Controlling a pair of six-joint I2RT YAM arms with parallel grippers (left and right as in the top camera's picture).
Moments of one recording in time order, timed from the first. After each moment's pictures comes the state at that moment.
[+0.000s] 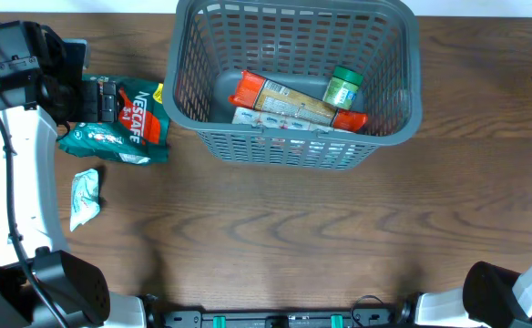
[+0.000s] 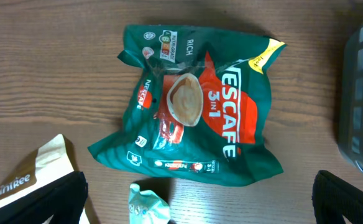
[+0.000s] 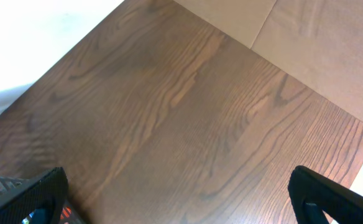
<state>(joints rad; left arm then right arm) 0.25 1.64 1.58 -1.00 0.08 0.27 -0.30 1.65 2.37 -1.62 0.38 0.49</state>
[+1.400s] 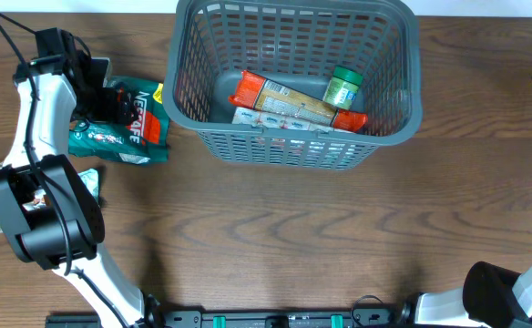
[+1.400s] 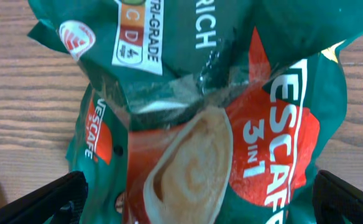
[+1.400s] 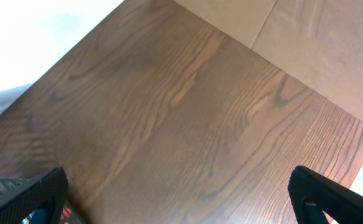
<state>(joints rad) 0.25 2.02 1.64 -0.93 0.07 0.29 -0.30 1.65 2.37 -1.62 0.38 0.49</state>
